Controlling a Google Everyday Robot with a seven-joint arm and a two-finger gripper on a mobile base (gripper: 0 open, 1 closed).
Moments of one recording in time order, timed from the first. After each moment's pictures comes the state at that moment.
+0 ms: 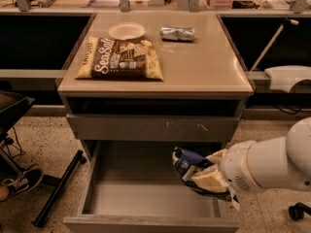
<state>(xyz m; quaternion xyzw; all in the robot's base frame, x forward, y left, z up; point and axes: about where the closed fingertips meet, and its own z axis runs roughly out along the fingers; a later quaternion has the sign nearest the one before) 0.377 -0.118 0.758 -0.43 0.84 0.17 0.27</state>
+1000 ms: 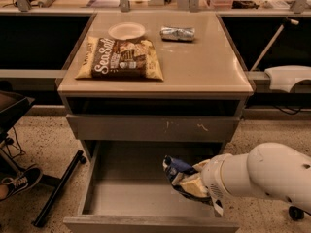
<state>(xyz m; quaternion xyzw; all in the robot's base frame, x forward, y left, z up) 0.396 -0.098 0.686 -0.40 0.86 0.16 0.28</state>
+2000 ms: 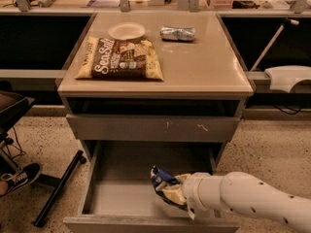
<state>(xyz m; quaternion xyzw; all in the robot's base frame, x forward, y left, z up) 0.421 -0.052 0.577 -0.36 0.85 0.22 0.33</state>
